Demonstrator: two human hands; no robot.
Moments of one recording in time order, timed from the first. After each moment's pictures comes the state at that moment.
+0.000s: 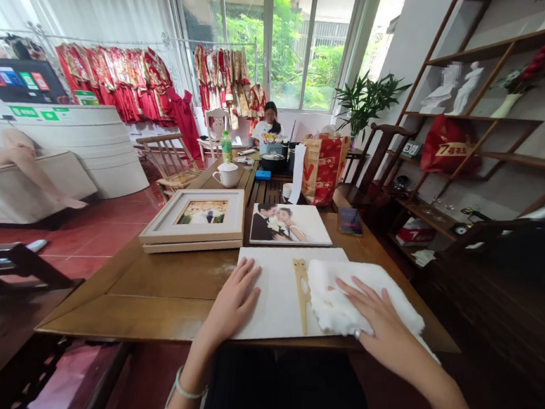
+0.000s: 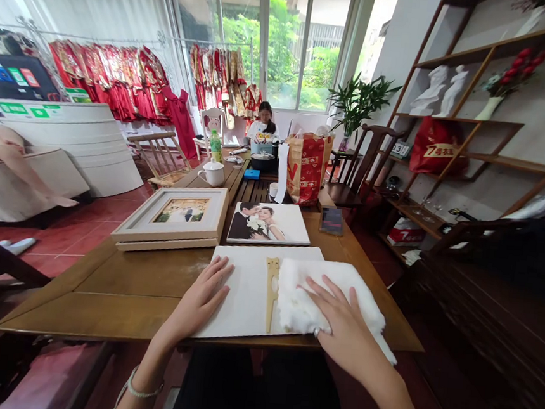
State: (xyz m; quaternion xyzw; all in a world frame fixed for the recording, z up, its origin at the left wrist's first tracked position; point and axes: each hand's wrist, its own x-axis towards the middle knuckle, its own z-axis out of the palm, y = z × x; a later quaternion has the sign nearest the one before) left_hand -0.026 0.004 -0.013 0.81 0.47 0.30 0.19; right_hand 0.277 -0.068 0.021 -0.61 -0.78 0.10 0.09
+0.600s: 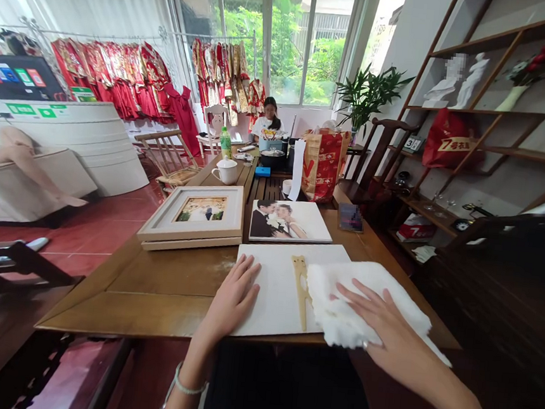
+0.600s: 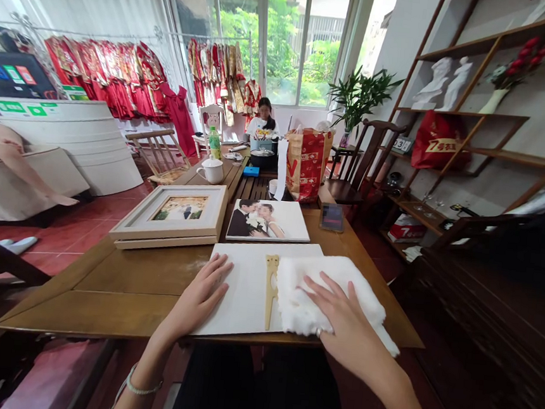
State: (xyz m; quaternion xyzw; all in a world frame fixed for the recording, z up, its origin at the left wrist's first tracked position) left_hand -0.025 0.003 -0.010 0.81 0.48 0.28 0.19; right_hand 0.281 -0.069 0.022 -0.59 -0.80 0.09 0.07
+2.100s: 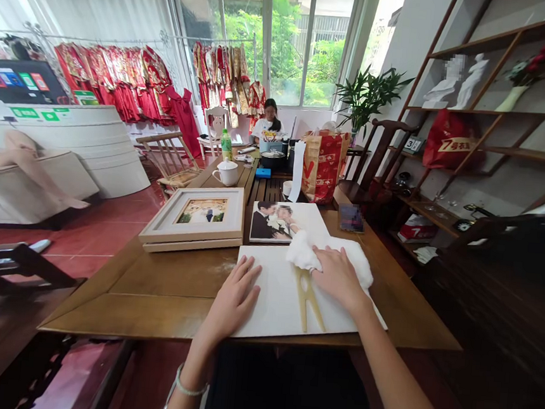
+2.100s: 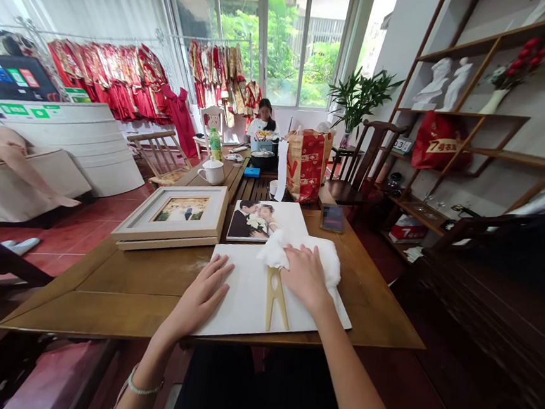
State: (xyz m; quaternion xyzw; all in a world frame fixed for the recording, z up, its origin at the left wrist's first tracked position) left_hand -0.026 0.005 -0.011 0.81 0.48 0.27 0.18; right_hand 0.217 0.018 0.037 -0.67 -0.73 0.07 0.12
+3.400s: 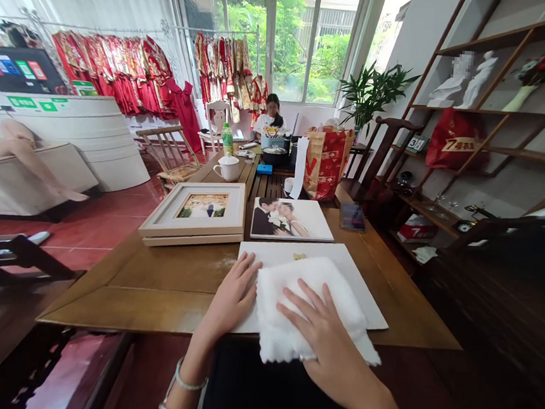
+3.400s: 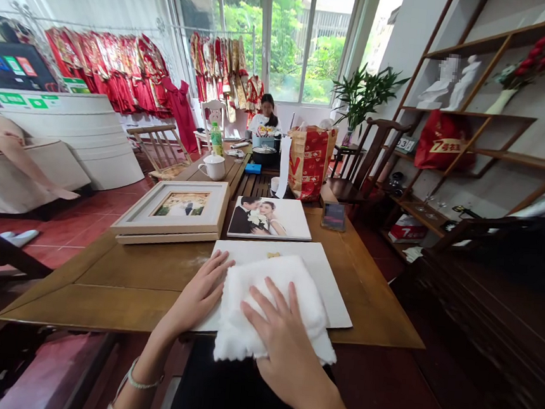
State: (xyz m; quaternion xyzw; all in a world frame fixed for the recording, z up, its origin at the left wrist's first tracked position) left_hand -0.025 0.005 -0.013 0.82 0.47 0.28 0.17; right_hand 0.191 -0.082 0.031 -0.48 -0.86 0.12 0.13
